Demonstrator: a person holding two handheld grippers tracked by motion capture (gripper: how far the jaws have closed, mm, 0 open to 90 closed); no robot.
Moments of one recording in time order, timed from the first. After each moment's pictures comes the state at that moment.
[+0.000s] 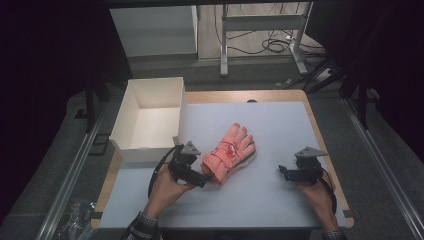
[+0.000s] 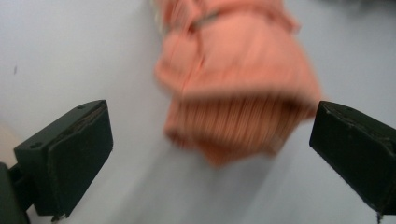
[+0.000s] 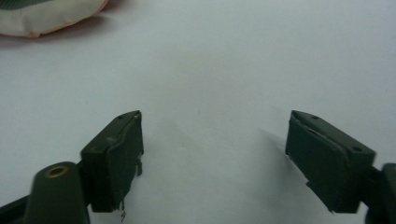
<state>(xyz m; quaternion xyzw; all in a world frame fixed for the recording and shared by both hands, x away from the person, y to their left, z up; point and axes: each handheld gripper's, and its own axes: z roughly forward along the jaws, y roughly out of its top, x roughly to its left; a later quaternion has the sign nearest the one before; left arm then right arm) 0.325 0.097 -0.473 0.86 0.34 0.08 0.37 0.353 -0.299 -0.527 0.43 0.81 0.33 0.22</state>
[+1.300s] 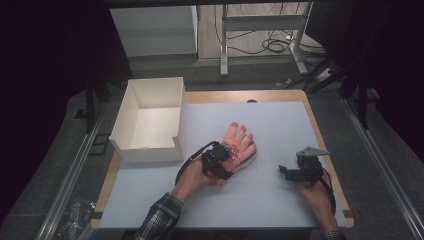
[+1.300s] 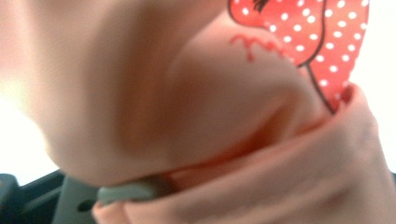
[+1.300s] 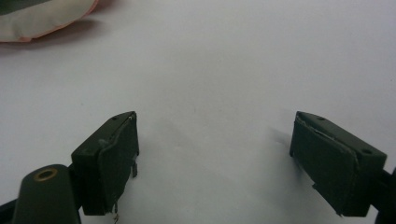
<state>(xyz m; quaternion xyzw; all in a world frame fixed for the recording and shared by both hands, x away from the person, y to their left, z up) 0.366 0.021 -0.507 0.93 0.29 0.05 0.24 0.355 -0.301 -0.529 0.44 0.81 0.33 0.22</state>
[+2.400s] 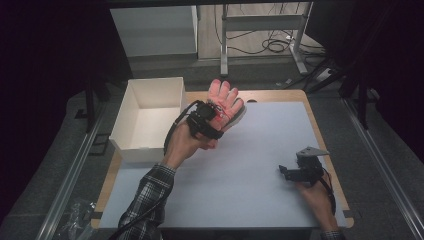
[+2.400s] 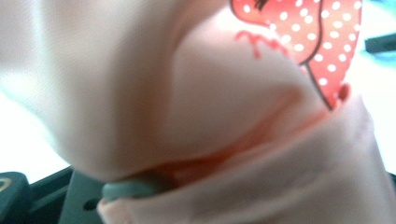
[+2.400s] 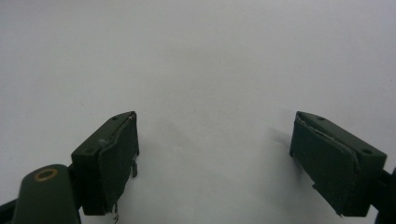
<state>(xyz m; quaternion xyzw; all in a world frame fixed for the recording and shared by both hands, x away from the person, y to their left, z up) 0.419 0.067 -0.393 0.88 0.37 0.11 0.27 0.355 -0.301 -0.530 0.44 0.81 0.33 0.22</state>
